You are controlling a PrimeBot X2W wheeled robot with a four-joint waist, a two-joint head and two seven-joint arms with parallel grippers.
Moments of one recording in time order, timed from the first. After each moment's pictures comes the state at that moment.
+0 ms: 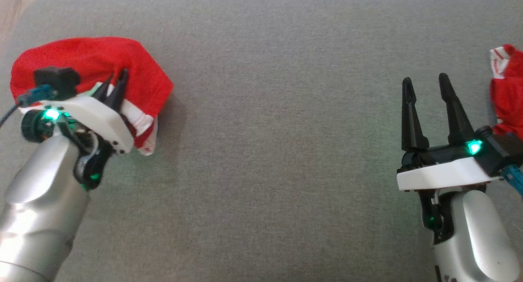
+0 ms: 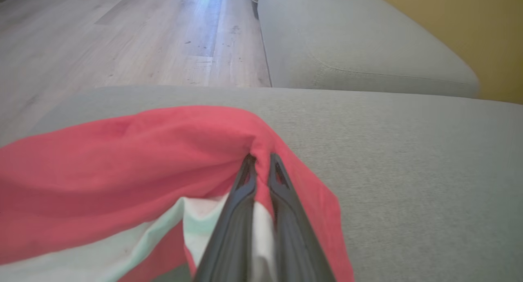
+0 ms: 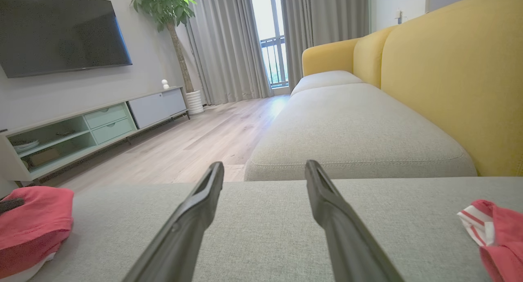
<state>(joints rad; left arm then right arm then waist) -0.73 0.42 -0.60 0.67 -0.83 -0.13 0.11 -0.21 -0.05 0.05 0.08 0.18 0.13 -0.17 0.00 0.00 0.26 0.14</state>
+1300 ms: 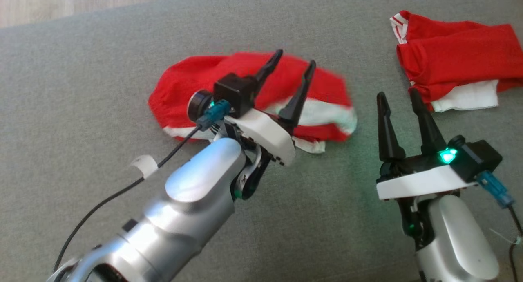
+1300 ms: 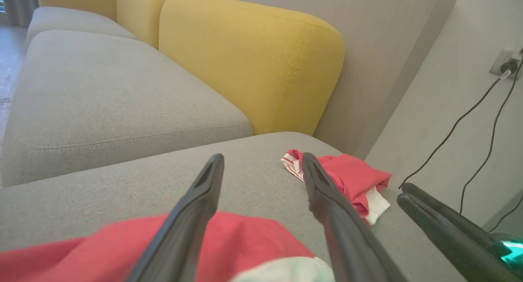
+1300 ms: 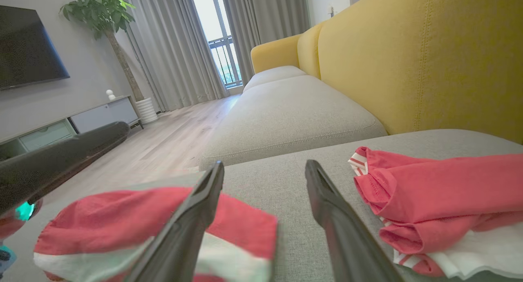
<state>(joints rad) -0.81 0.04 -0.95 0.51 -0.79 0.09 -0.15 -0.22 -0.05 0.15 0.21 0.27 0.13 -0.25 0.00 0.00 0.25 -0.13</state>
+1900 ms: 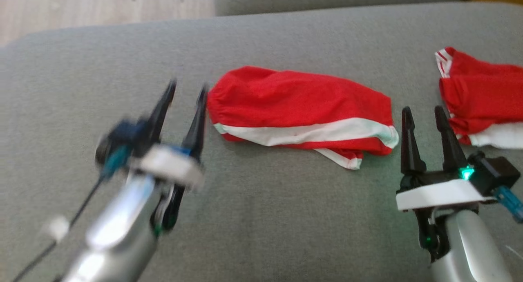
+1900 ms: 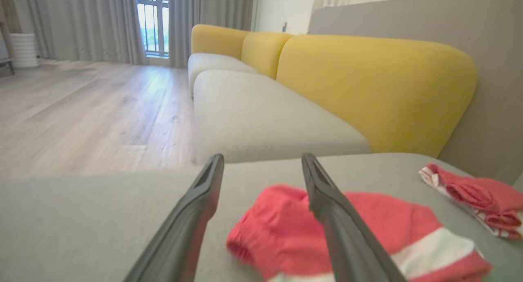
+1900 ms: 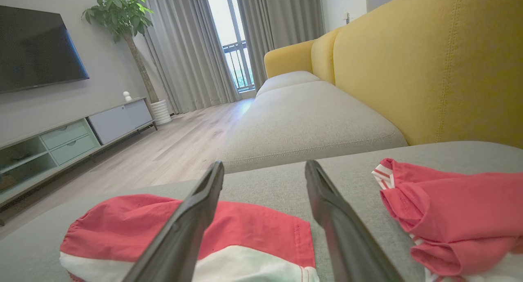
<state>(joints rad) -0.59 0.27 -0.72 0.45 -0.72 0.07 -0.25 -0.17 -0.05 0.05 0.23 0.25 0.13 -0.25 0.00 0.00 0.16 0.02</state>
